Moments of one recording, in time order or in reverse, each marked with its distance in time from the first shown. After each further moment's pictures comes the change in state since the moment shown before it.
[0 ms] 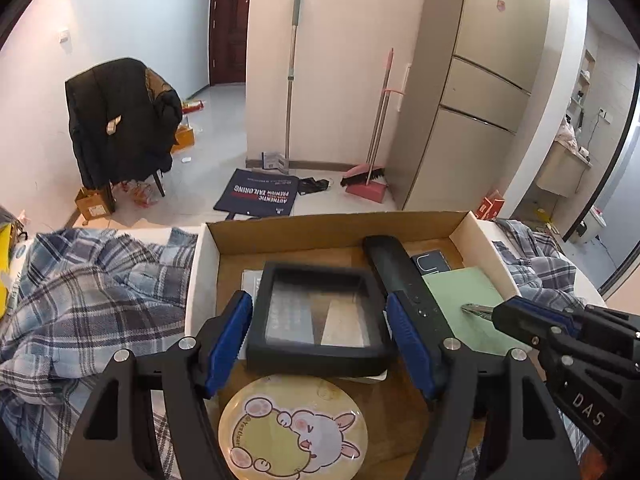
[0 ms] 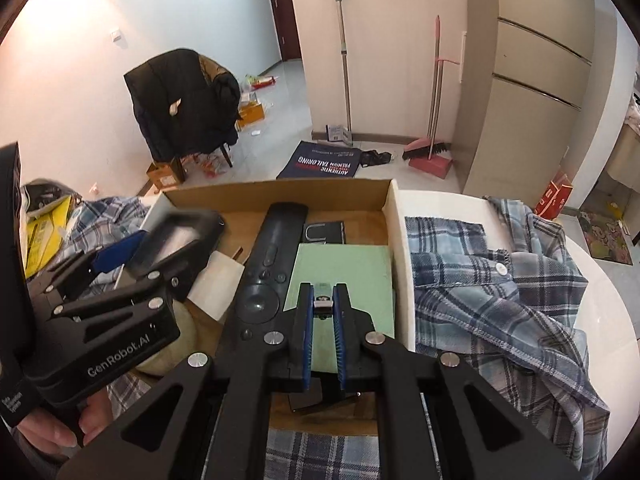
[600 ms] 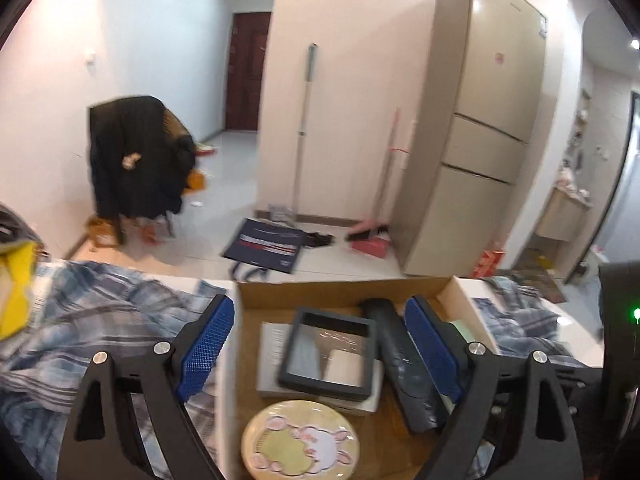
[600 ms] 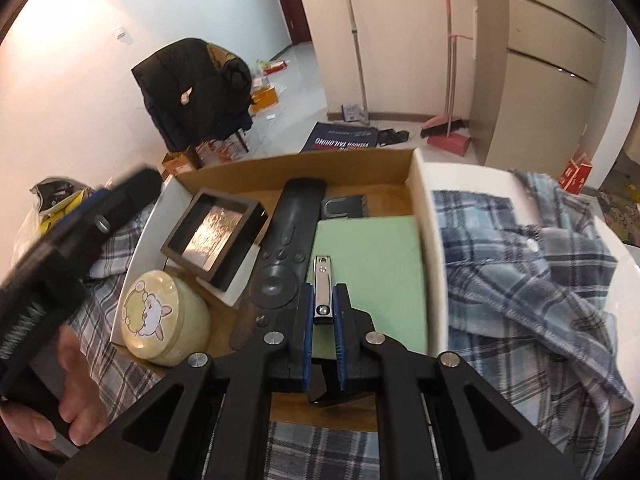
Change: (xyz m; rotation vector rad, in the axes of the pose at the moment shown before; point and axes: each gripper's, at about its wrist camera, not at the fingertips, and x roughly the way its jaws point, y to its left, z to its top) left arm -0.055 0.003 0.010 -0.045 -0.216 0.057; right arm 0.015 0.001 -0.005 0.028 0.066 0.081
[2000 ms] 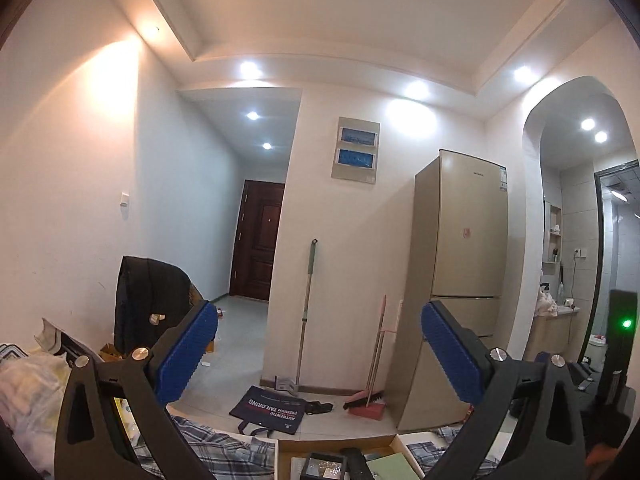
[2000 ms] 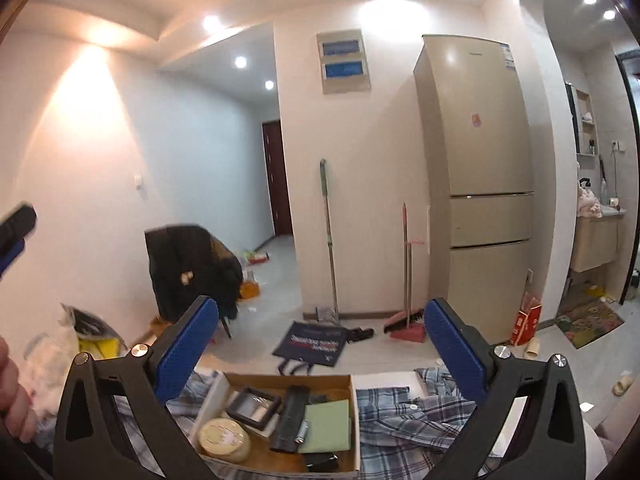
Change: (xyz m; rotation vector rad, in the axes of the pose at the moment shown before) left arm -0.285 0.014 0.045 -0.010 -0.674 -0.036; right arm -0.257 0.033 -0.012 -0.011 -0.809 -0.112
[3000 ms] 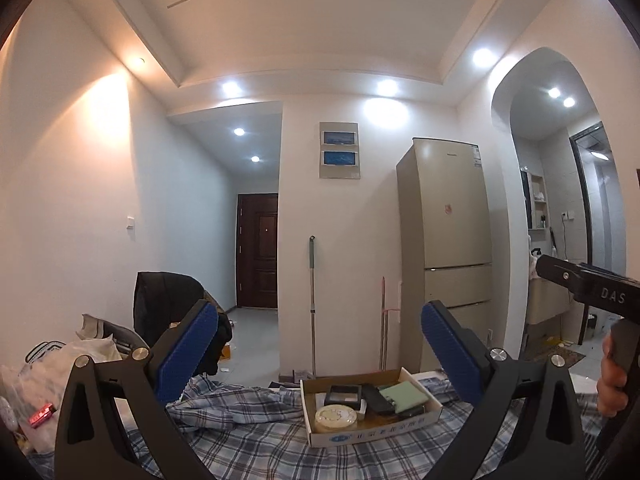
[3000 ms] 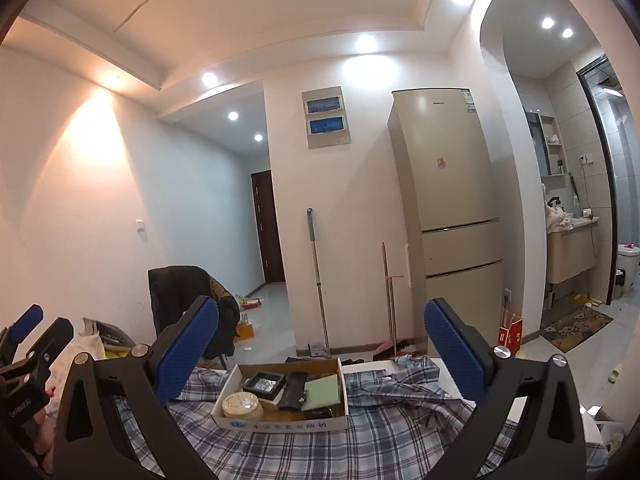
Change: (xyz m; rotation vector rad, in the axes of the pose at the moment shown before) left arm -0.154 0.007 -0.078 0.136 -0.022 -0.025; right arm -0.150 0.003 -0.068 0.006 -0.167 -0.054
